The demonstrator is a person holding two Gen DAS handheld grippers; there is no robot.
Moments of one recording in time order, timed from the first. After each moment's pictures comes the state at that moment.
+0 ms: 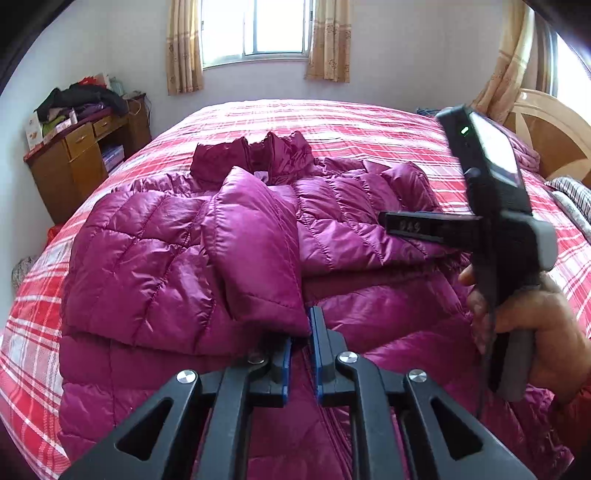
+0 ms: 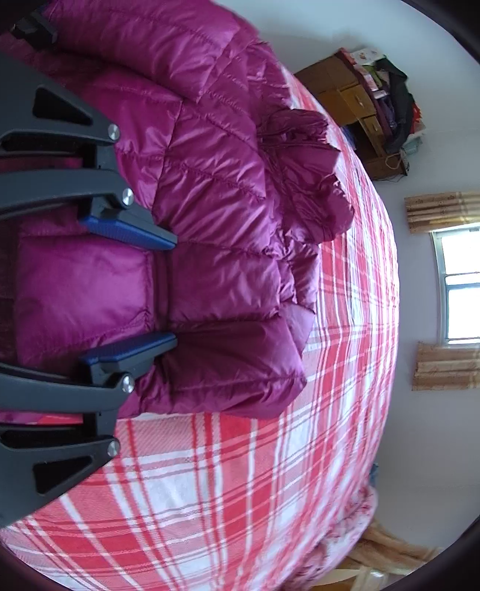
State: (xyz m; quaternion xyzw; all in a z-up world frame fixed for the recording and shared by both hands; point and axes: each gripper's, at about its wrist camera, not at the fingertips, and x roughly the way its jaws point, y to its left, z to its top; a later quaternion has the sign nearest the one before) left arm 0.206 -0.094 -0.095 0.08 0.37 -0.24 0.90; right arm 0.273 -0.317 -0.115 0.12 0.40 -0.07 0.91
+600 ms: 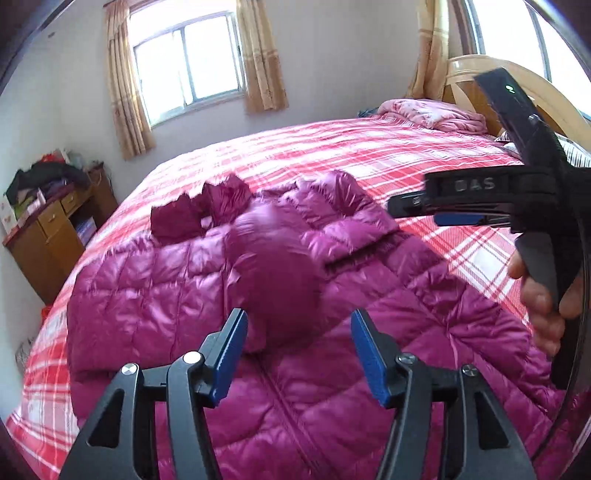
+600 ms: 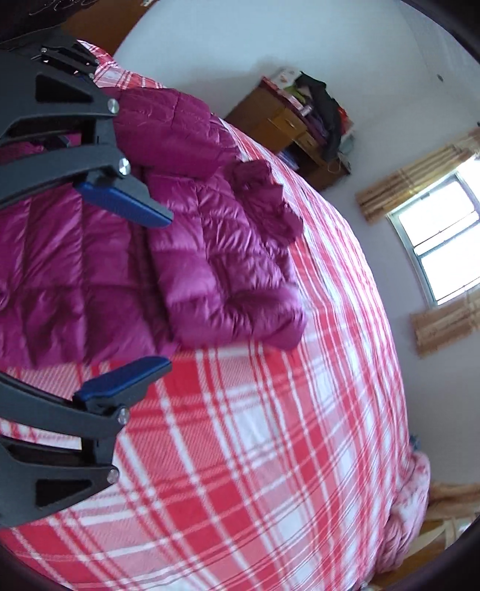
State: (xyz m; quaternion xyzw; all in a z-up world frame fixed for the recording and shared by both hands) left arm 0.146 -0.113 -0.083 0.16 0.29 -0.31 0.89; right arm 0.164 -0.347 -0.088 0.24 0.35 -0.05 0.90
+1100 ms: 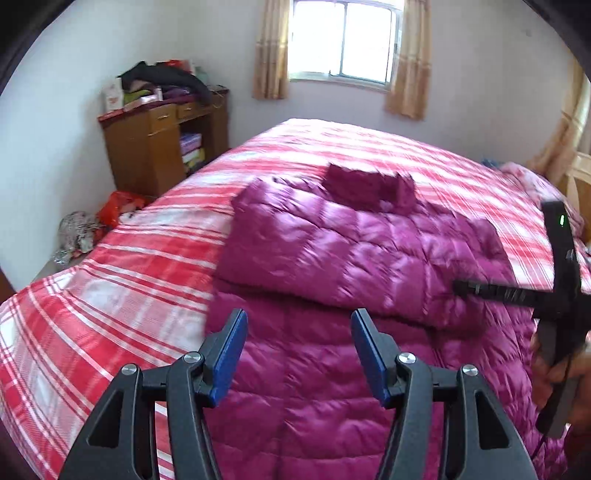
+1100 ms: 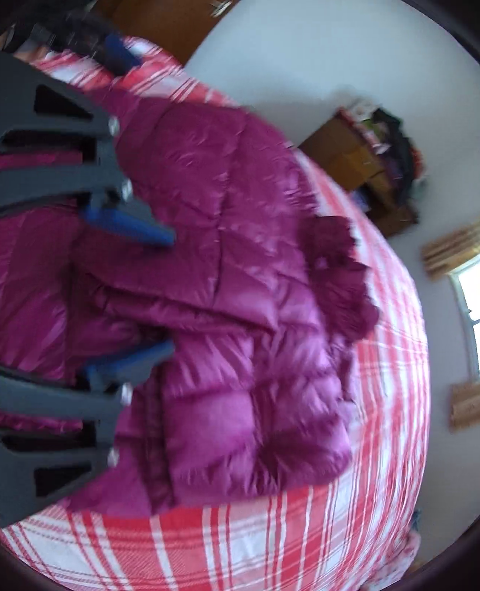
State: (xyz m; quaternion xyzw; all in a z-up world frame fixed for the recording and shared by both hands) left arm 0.186 0.035 -0.059 0.00 0.34 -0.11 0.93; right arm 0.247 -0.241 -0.107 0.14 0.45 0.06 0.88
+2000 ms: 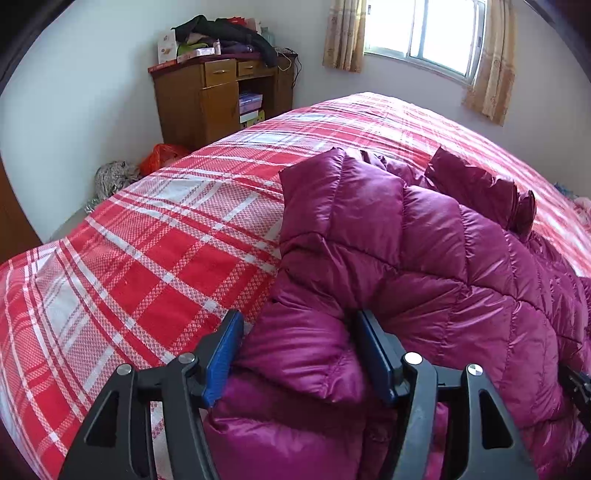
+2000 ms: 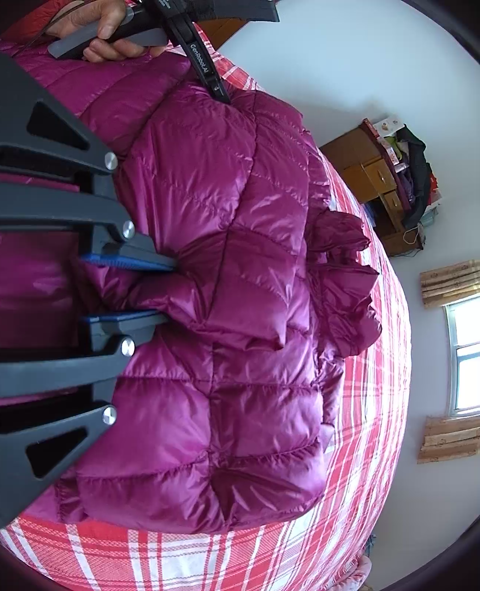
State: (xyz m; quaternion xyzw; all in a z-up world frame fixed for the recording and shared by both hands) left arm 0.323 0.041 -0.131 -0.04 0.41 0.01 0.91; right arm 0.272 -0.261 -0.129 0.09 0.42 0.08 0.90
